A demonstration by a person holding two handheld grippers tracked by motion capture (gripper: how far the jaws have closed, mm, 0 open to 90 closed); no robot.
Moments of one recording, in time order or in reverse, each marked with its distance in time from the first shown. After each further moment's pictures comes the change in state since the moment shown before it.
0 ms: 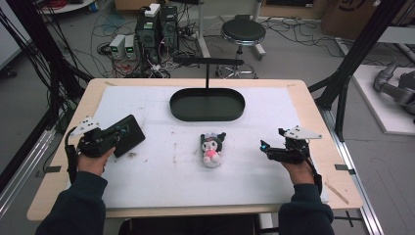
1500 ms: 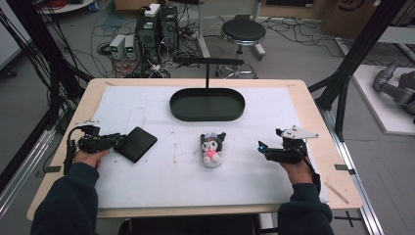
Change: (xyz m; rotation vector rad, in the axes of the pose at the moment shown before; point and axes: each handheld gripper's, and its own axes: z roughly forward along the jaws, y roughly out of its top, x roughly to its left) left arm 0.073 -0.037 0.032 0.302 -0.024 -0.220; right arm 0.003 0.001 0.005 0.016 0.021 -0.014
